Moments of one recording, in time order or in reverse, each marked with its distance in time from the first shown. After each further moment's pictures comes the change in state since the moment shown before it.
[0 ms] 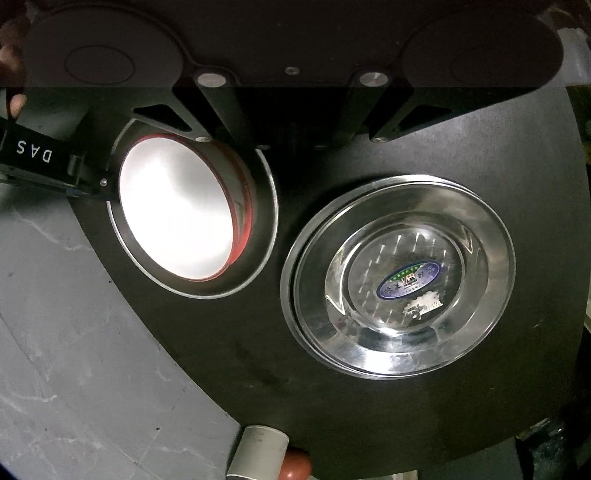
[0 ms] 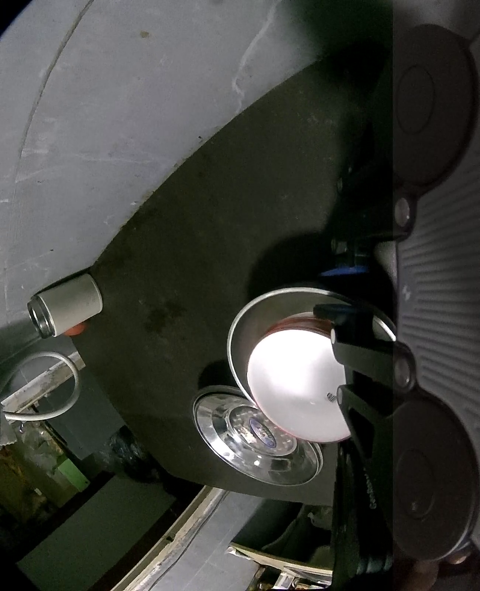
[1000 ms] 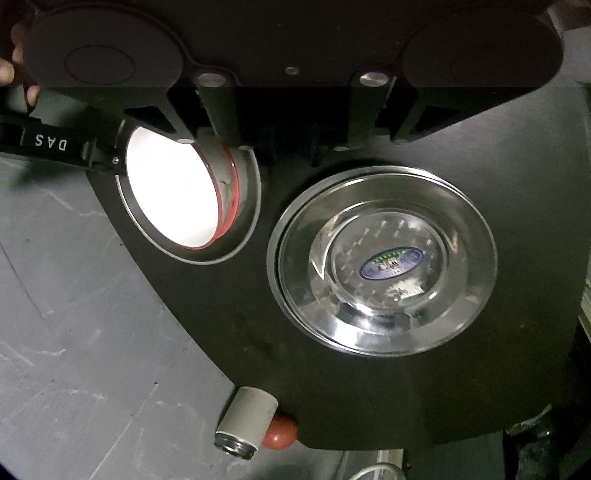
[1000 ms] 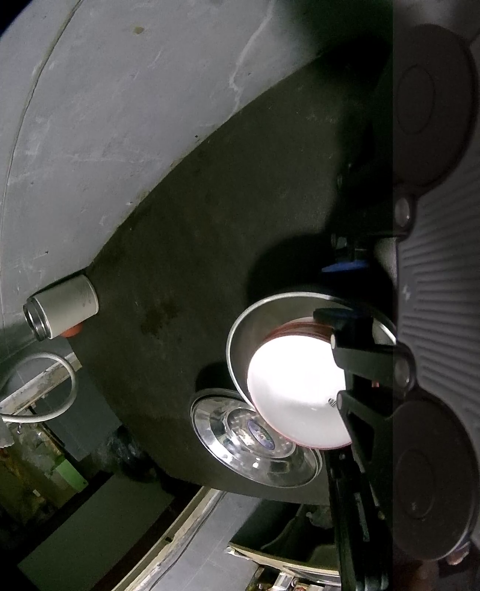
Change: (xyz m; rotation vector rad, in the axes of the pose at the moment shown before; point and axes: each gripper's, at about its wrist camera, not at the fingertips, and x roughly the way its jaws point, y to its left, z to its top) left arm -0.022 0.028 -0.018 -0.060 -0.135 -0.066; right arm 0.004 -0.002 0.002 0.005 0.013 0.002
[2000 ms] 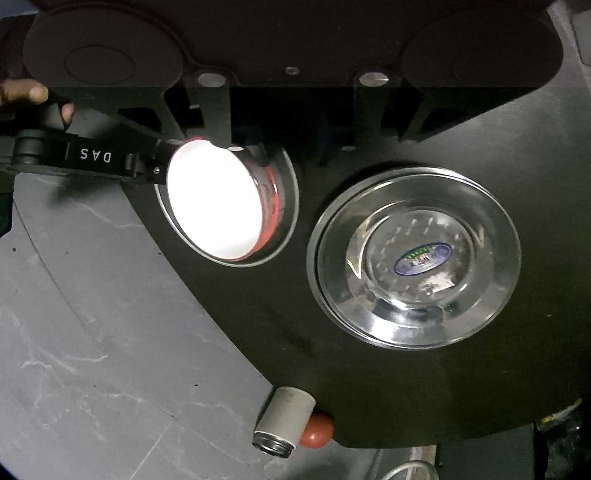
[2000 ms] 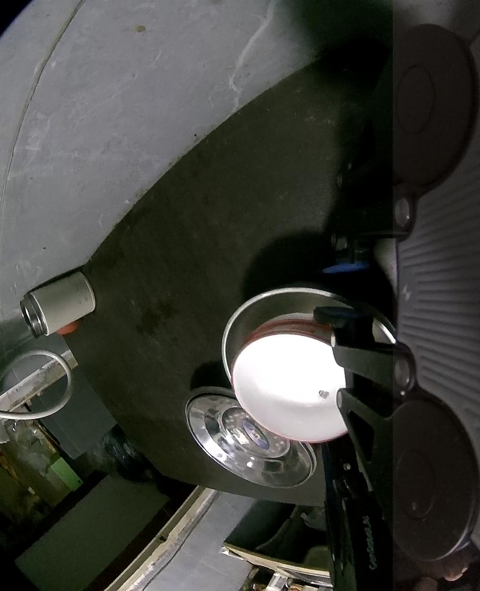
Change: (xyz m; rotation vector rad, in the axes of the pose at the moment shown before) left arm -0.010 -0.011 0.005 0.039 0.020 -0.112; right arm -0.001 0.002 -0.002 -0.015 0.009 -0.002
